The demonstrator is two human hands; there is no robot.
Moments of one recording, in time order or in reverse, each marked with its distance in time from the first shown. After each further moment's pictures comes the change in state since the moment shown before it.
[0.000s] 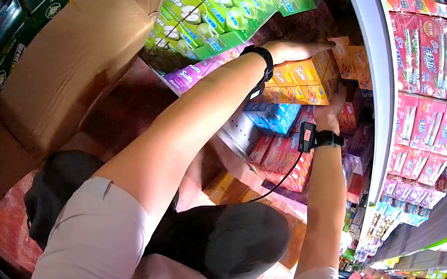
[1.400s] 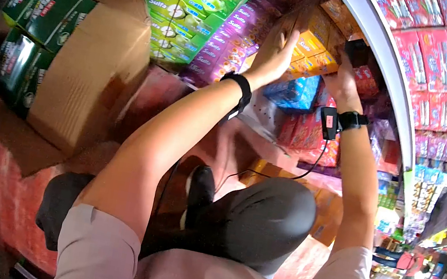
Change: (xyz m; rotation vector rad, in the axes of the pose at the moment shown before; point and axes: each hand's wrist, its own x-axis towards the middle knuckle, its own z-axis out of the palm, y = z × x) left_hand -0.107 -0.003 0.034 0.274 0.395 -0.164; right_hand -0.052 -0.016 0.022 0.003 0.001 0.188
